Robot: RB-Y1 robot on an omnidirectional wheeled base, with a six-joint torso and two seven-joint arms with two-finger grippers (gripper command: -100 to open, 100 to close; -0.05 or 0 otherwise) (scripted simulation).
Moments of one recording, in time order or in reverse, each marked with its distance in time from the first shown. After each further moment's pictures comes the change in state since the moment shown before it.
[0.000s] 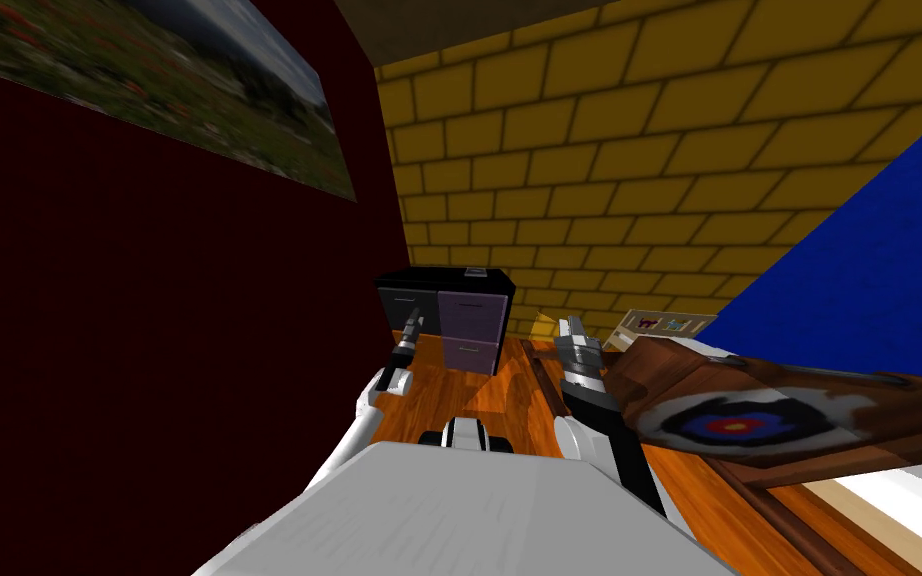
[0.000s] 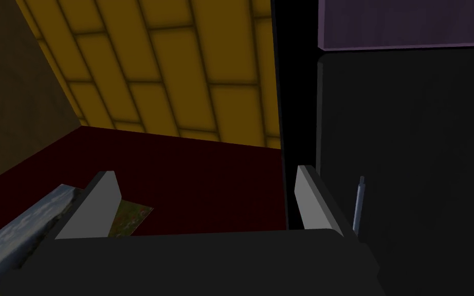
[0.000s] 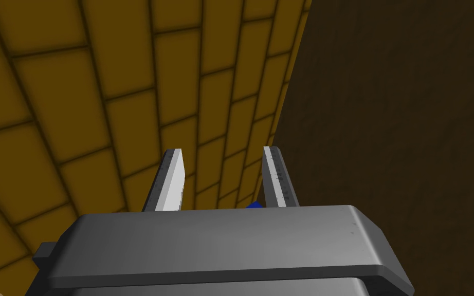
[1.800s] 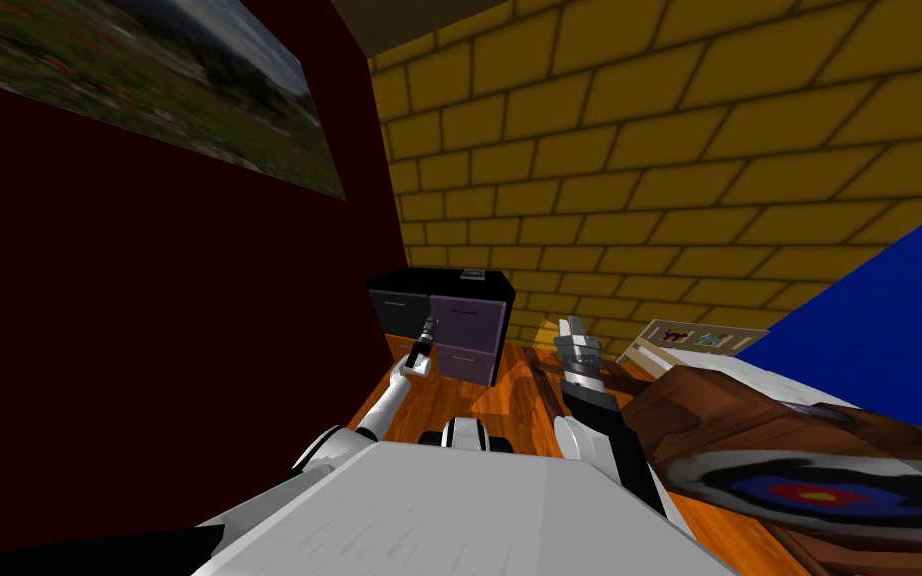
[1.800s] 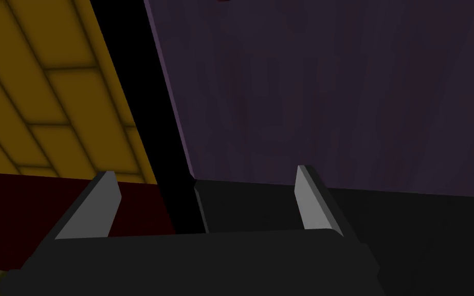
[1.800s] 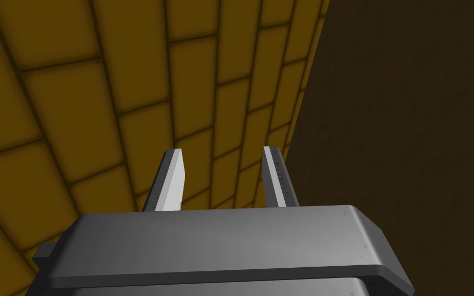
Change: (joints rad) left arm -0.336 -0.073 -0.034 0.516 0.027 0.013 -0.026; right arm 0.000 0.000 0.000 0.000 0.000 0.000 0.000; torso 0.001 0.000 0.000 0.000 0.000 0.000
